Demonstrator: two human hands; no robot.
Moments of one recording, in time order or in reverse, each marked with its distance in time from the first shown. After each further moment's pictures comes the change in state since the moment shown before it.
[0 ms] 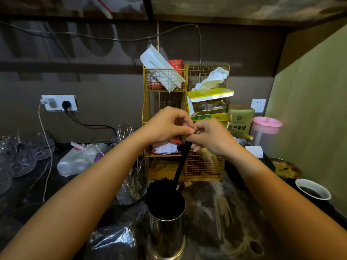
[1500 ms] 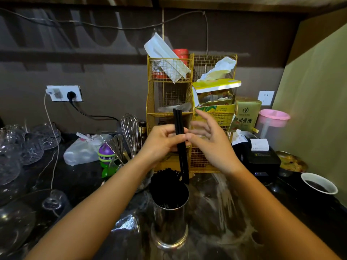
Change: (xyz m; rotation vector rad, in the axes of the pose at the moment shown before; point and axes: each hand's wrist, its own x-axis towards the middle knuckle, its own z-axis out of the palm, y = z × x) left_hand -0.042 -0.035 0.042 -0.641 0.228 -0.227; right_hand -0.034 0.010 0.030 0.285 0.162 -0.051
